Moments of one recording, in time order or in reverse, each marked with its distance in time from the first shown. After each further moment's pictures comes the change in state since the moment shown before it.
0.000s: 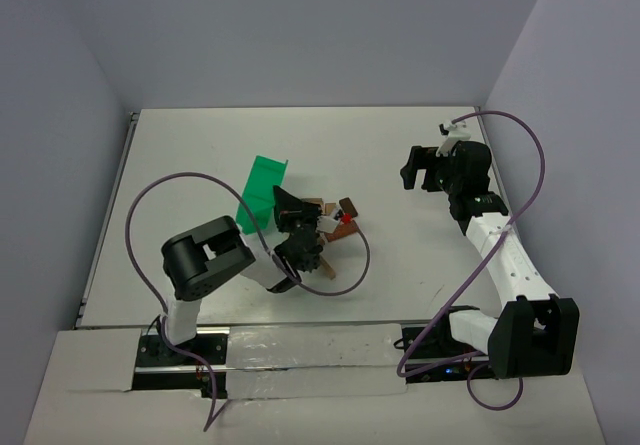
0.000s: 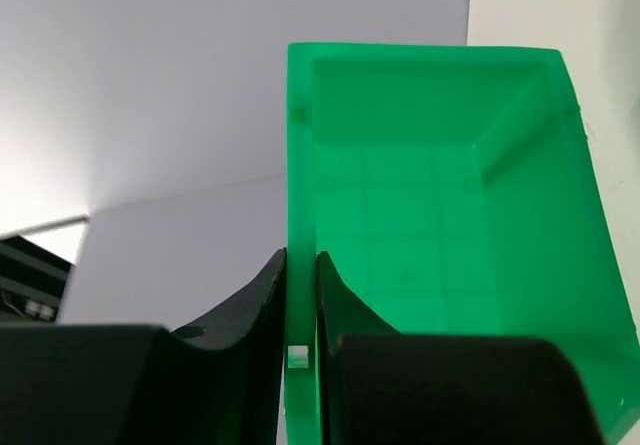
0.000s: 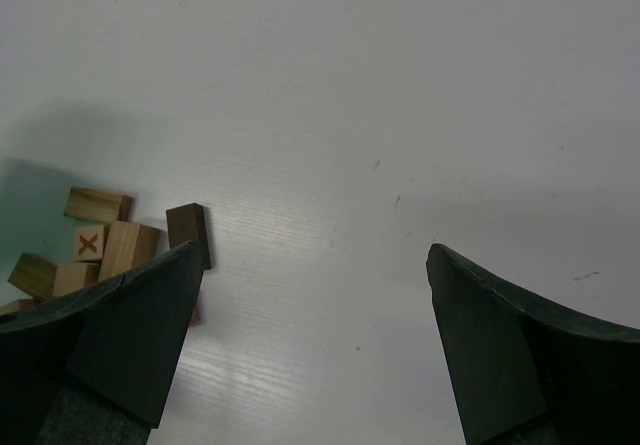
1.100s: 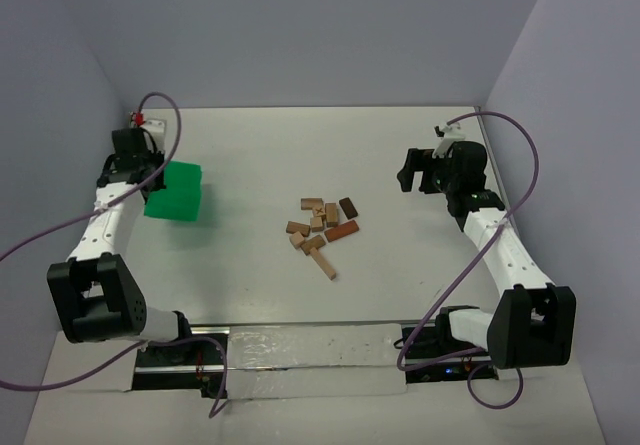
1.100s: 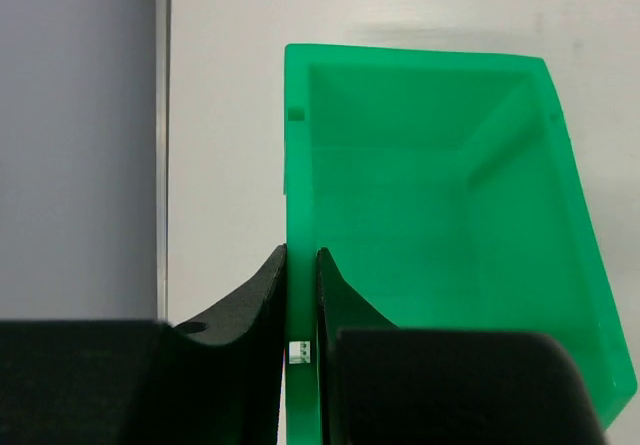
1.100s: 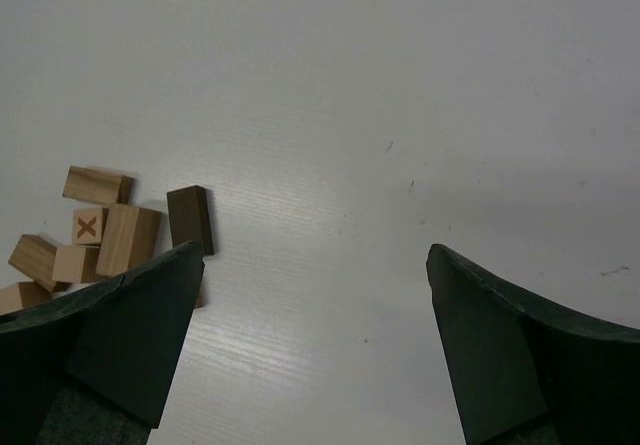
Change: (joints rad) left arm 1.174 -0.569 0.350 -1.753 1.106 -1.674; right arm 0.000 0.045 0.000 -0.007 -0.030 0.000
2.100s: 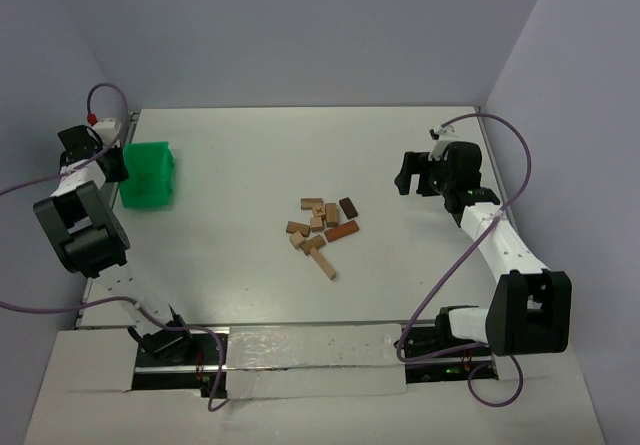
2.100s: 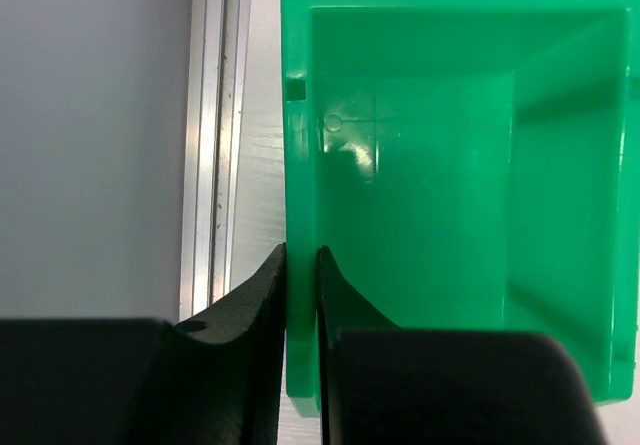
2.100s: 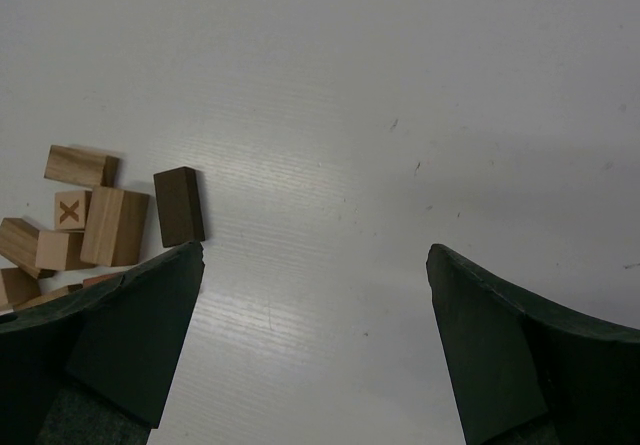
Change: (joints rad) left arm 0.382 0.526 0.295 0.176 0.405 0.073; right arm 0.000 0.070 0.000 -0.007 -0.016 -0.009
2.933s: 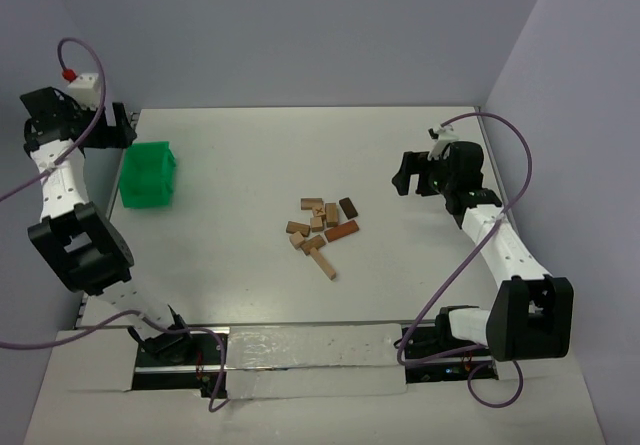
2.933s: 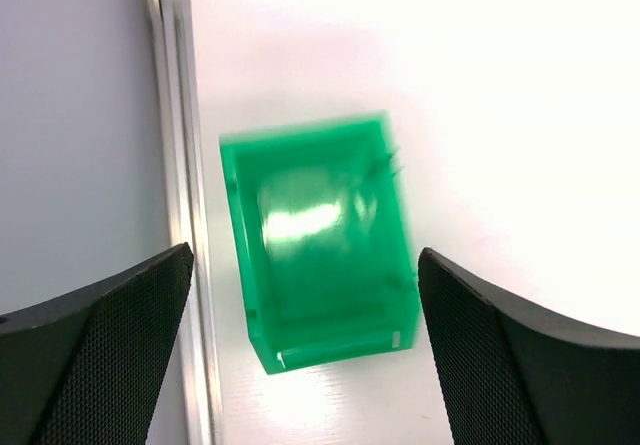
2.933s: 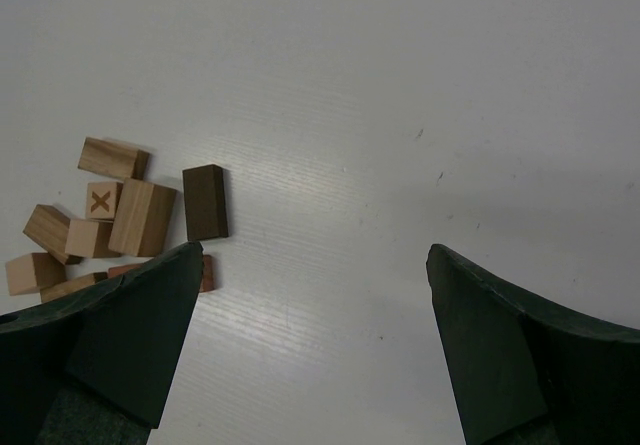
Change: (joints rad) left arm -0.003 -0.141 0.247 -0.275 0.248 0.018; right arm 0.000 -0.024 0.000 -0.001 -0.060 -0.010
